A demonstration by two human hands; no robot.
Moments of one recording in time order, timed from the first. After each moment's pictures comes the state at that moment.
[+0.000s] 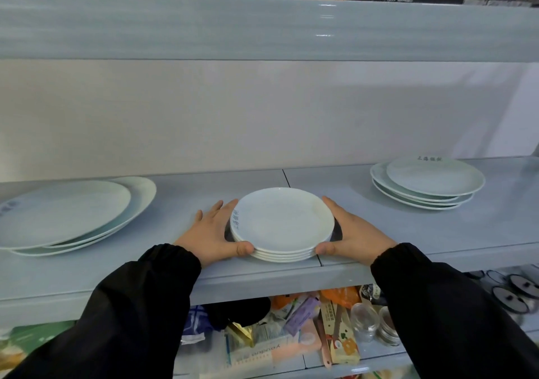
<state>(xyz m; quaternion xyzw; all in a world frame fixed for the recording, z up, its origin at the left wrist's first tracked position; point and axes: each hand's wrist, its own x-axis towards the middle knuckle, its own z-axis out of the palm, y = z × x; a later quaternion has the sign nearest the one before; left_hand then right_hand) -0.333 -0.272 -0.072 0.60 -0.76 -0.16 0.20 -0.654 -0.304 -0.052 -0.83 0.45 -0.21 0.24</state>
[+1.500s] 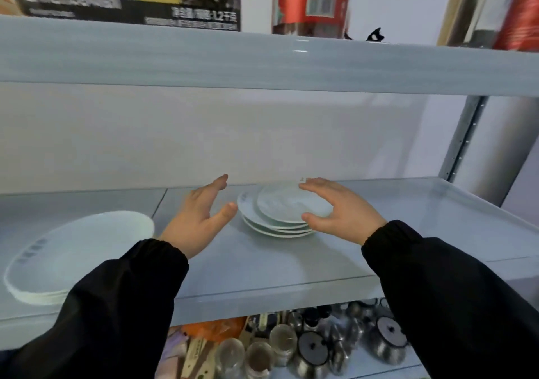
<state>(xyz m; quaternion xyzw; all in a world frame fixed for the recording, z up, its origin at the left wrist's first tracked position) -0.659 -0.350 -0.017 0.57 -0.69 -0.17 0.41 -0.961 -0.412 0.002 -0.85 0.44 -0.26 0.07</state>
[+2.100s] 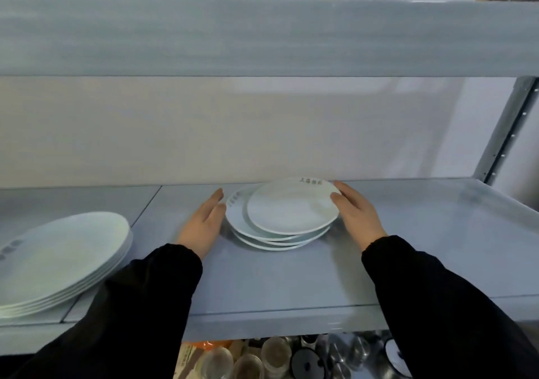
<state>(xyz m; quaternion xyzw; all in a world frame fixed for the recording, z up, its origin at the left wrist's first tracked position) -0.693 -0.425 -0.065 0.64 -0.53 -0.29 0.48 -0.992 -0.491 -0.047 -0.63 0.47 -0.49 0.37</state>
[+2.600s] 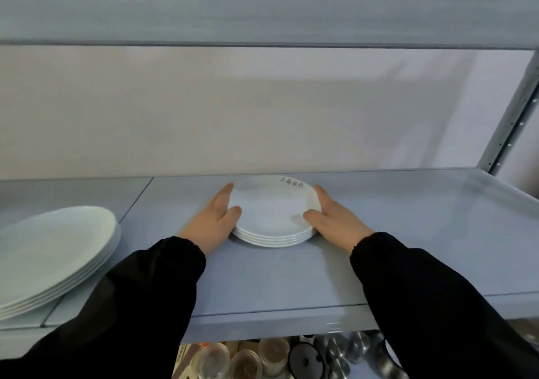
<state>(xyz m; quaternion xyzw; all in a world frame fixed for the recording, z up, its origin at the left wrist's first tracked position) -0.701 -0.439 -0.070 0.65 -0.62 -0.25 0.36 -0.969 -0.493 -0.053 -0.76 0.51 -0.24 0.32</state>
